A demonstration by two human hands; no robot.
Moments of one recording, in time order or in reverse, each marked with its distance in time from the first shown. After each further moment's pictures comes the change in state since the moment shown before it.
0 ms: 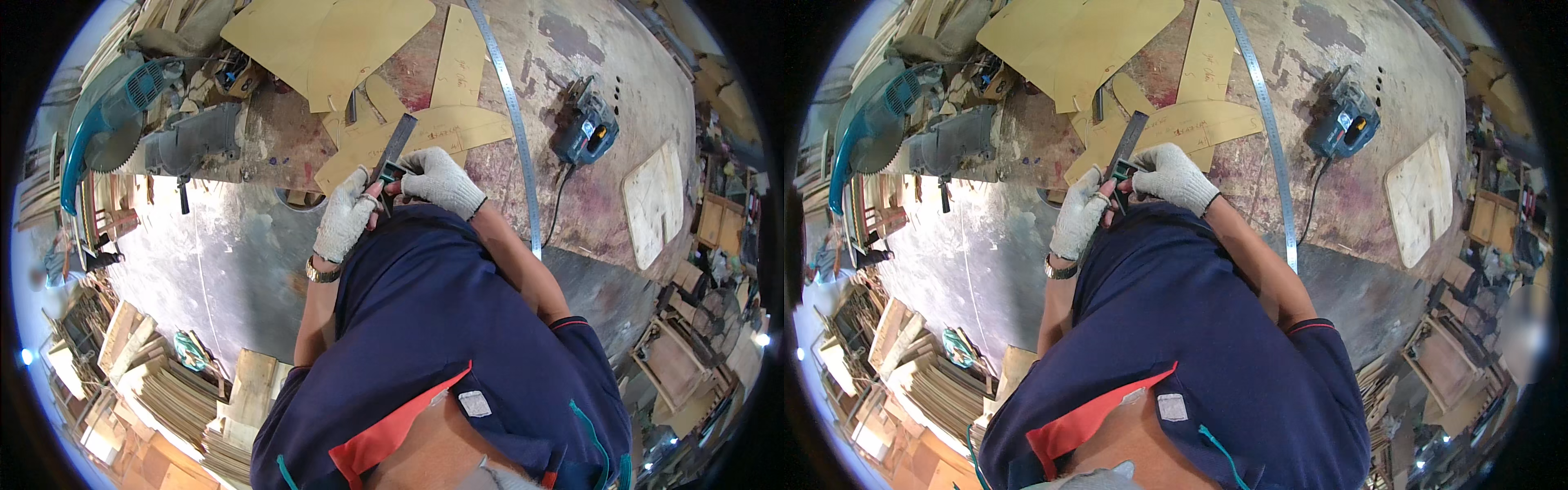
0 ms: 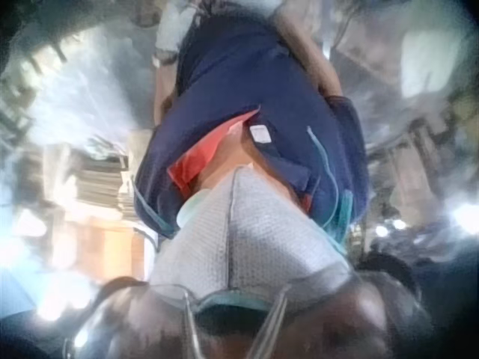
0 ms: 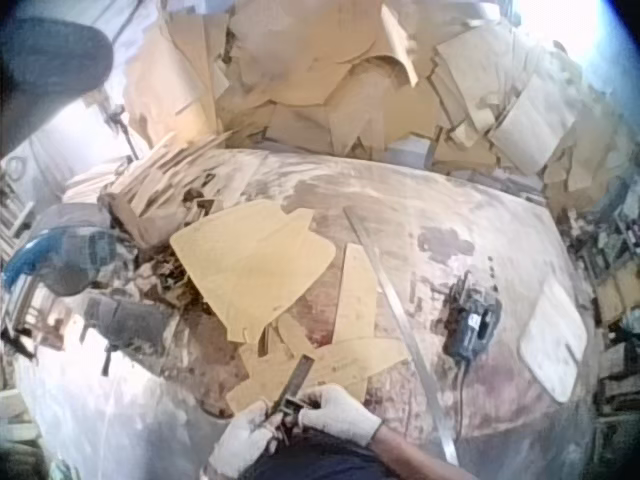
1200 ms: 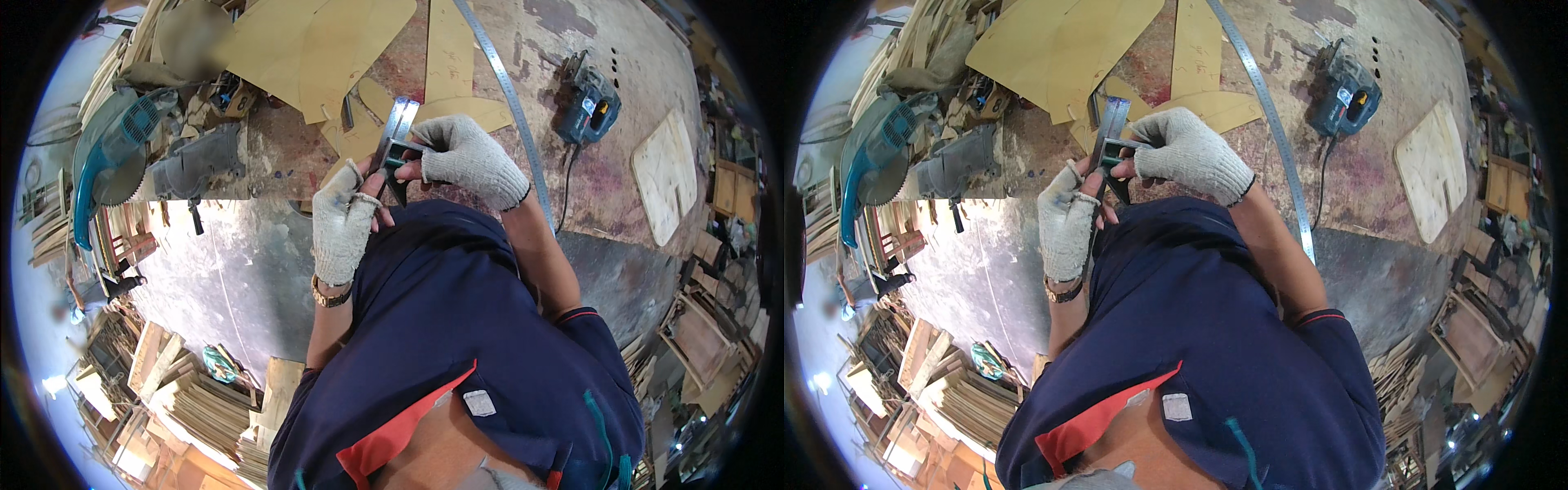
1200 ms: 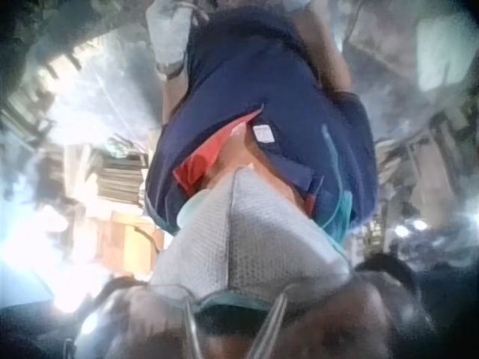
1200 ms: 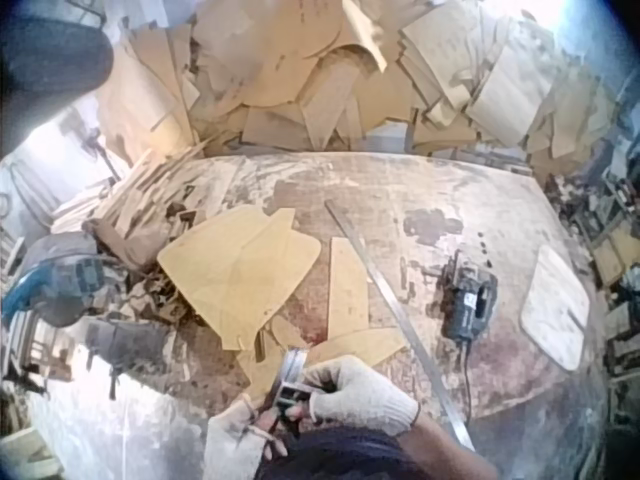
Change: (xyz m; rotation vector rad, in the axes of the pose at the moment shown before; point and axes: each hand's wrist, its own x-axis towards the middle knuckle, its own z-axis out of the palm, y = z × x) left_hand -0.025 0.086 0.027 -0.111 0.205 0.156; right_hand -0.051 -0.073 -0.025 0.243 0.056 -0.186
